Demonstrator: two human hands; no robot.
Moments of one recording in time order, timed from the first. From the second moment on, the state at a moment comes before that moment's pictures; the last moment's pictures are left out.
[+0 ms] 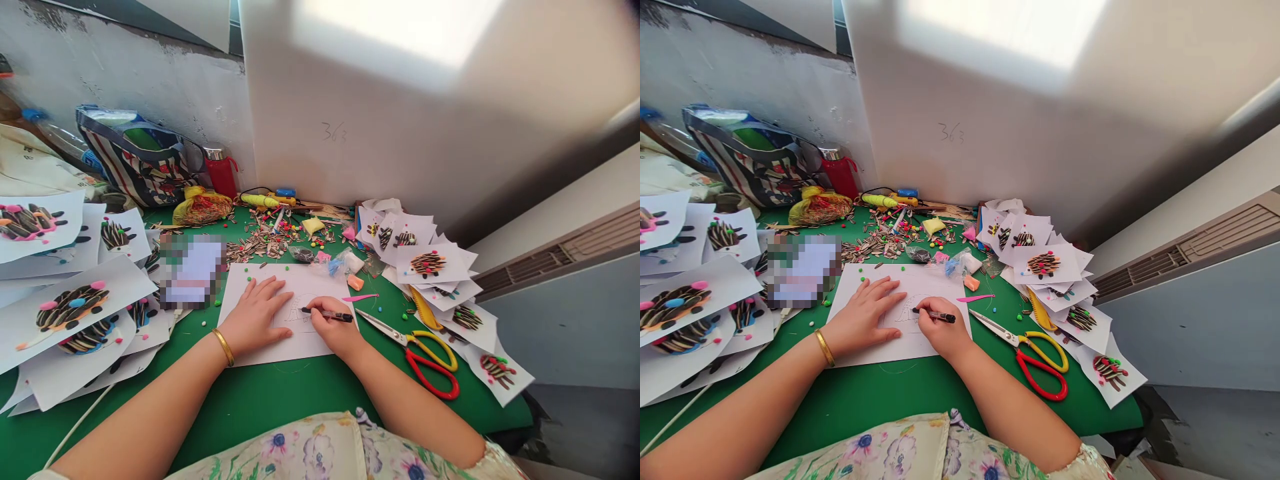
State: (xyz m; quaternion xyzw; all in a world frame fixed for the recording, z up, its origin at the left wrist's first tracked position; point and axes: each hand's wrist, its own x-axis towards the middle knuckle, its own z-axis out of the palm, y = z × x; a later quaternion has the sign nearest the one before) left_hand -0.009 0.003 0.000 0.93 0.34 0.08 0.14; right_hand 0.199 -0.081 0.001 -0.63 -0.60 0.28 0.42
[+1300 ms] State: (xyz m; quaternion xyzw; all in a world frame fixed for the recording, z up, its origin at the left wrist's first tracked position) left_hand -0.010 0.003 -0.003 0.93 0.33 0.09 0.15; right_hand 0.206 -0.077 -0.002 -0.63 -0.59 0.27 0.43
